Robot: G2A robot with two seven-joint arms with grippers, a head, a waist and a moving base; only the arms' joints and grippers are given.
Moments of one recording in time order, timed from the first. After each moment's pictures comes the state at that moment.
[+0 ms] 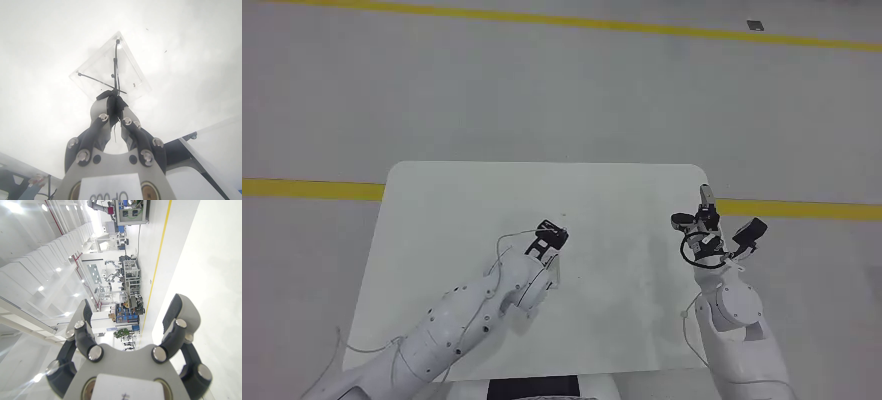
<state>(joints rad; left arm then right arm) 1.18 -1.40 -0.73 -1.66 1.30 0.27 -1.37 -1.73 -1.15 1.60 -1.80 0.42 0.00 0.00</state>
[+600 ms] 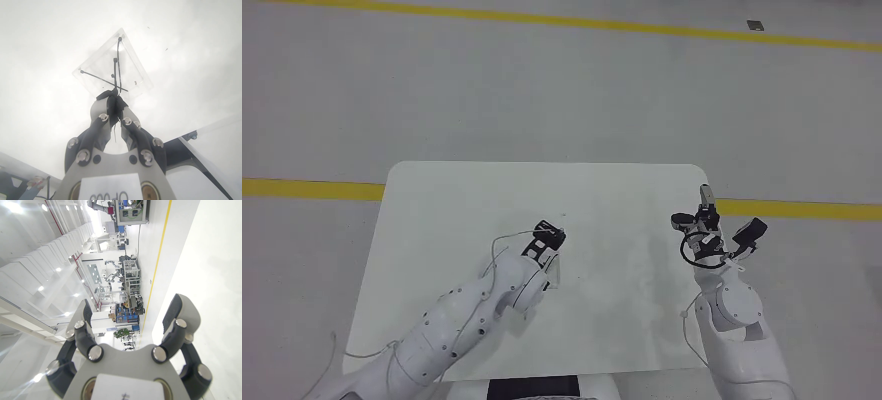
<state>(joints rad) 1.20 -1.39 -0.75 -1.67 1.29 0.24 -1.36 -1.73 -1.15 1.60 -1.80 0.42 0.00 0.00</state>
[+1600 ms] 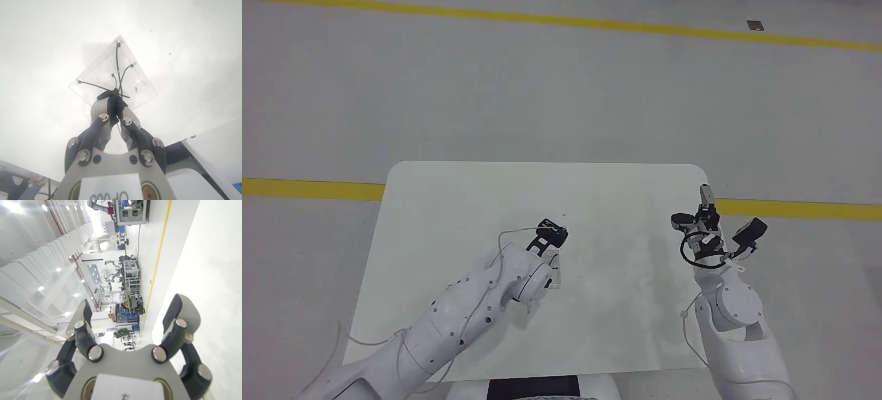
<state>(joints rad) 1.14 -1.41 -0.72 -1.58 1.25 0.25 -1.34 -1.73 -1.15 1.60 -1.80 0.42 0.00 0.00</state>
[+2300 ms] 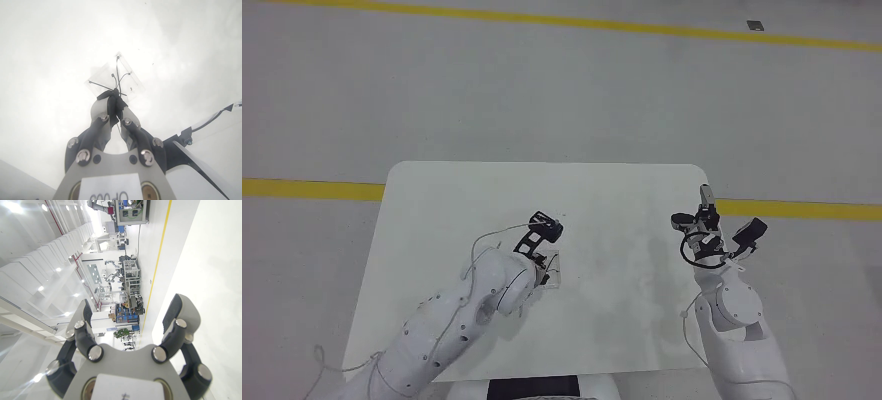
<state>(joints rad) 1.28 -1.36 -0.86 -1.85 1.27 0.19 -1.32 -1.73 -1.15 1.60 -1.80 0.42 0.00 0.00</state>
